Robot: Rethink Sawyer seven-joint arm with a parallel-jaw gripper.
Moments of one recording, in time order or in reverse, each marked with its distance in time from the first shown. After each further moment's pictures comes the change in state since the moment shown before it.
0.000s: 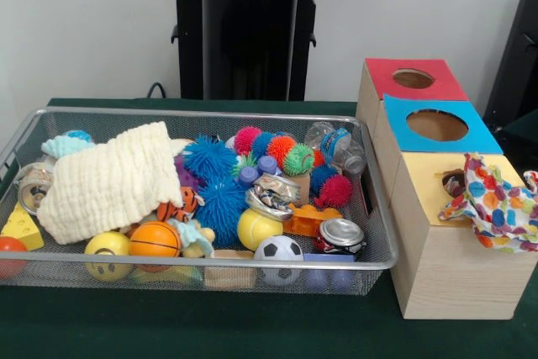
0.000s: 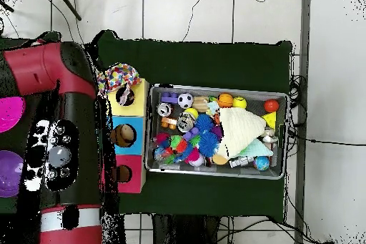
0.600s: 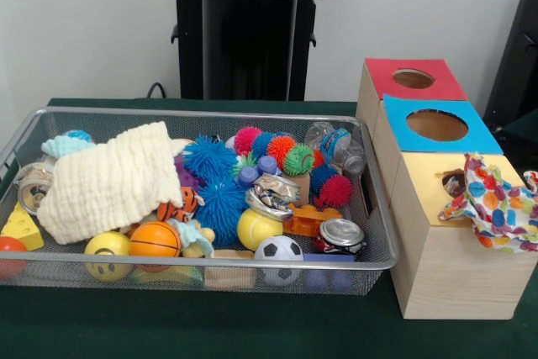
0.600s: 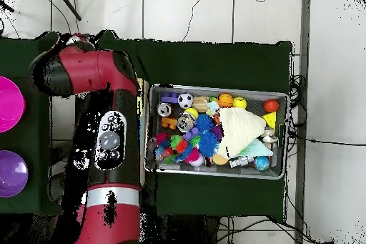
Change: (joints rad) arm -0.112 0.010 0.106 0.122 -0.093 -0.299 0.000
